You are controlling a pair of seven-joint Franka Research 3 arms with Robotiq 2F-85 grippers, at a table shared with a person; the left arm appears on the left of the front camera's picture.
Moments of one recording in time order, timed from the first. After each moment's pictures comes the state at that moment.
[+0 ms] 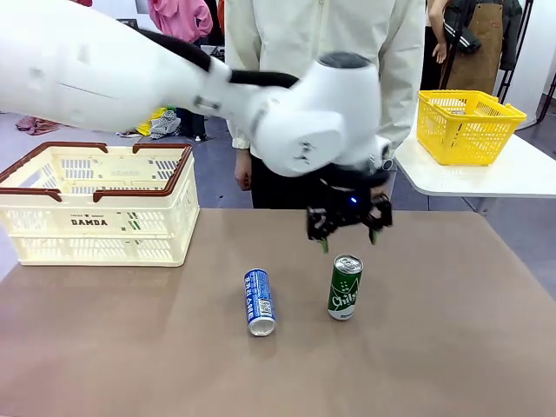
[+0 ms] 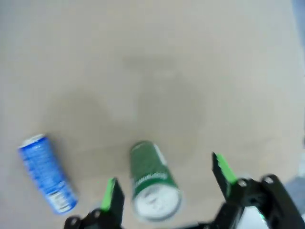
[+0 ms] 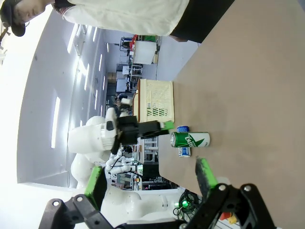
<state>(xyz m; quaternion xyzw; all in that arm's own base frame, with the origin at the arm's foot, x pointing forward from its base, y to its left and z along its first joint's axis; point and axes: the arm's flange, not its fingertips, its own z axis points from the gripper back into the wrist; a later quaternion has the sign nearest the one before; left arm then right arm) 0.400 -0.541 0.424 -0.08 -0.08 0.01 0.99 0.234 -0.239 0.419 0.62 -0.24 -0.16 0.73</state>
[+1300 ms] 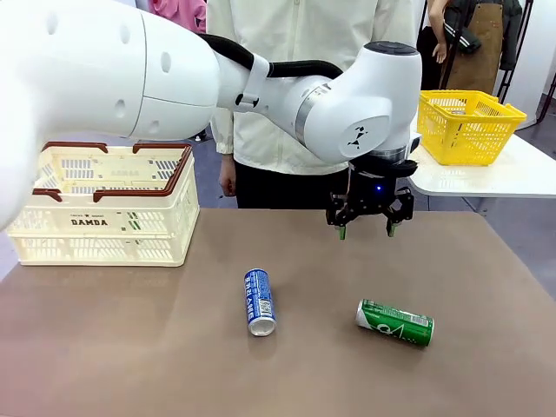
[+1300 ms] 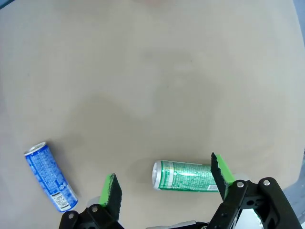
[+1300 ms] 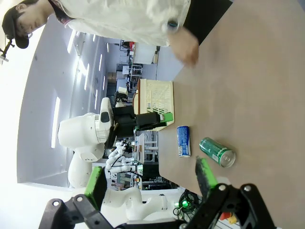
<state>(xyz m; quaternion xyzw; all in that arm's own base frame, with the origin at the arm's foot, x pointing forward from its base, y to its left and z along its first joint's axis) 0.418 -0.571 0.447 -0.05 -0.08 -0.02 0.99 0.234 -0.239 0.419 0.62 -0.24 -0.16 0.73</state>
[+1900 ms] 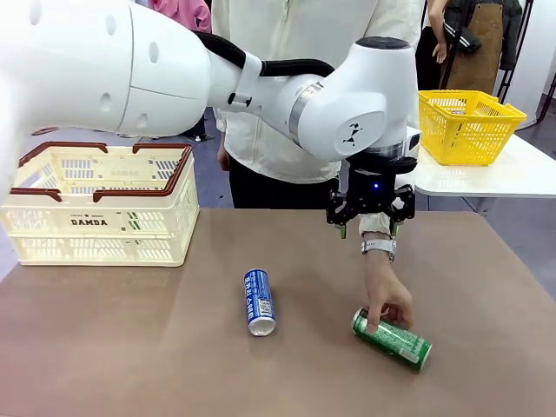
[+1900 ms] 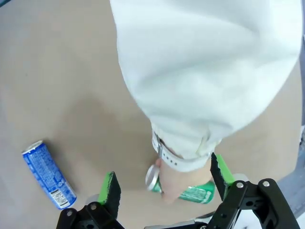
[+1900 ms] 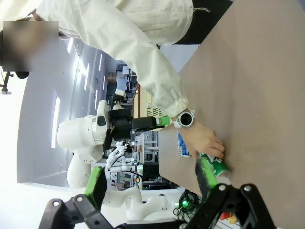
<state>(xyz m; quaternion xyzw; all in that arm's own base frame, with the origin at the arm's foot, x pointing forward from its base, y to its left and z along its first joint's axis) 0.412 -0.564 0.456 -0.07 -0.08 -0.05 0.99 0.234 -0.239 0.419 0.62 -0.24 -0.16 0.73</state>
